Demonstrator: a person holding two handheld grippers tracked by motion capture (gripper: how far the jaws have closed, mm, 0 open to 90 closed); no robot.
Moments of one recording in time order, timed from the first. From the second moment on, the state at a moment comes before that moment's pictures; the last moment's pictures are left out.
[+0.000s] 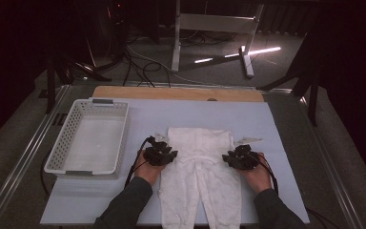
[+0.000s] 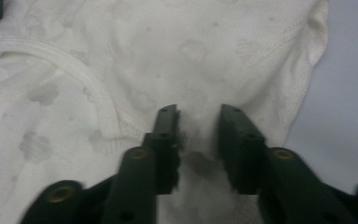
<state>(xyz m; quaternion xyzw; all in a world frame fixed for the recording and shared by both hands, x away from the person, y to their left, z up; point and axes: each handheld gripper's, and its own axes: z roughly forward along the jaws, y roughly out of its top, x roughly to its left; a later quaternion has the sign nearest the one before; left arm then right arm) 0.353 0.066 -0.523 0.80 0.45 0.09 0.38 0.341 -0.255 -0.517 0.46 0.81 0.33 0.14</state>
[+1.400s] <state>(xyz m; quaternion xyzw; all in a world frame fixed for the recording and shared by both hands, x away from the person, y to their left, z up) 0.315 0.084 -0.483 0.79 0.40 0.05 0.46 0.290 -0.265 -0.474 0.40 0.81 0.39 0.15</state>
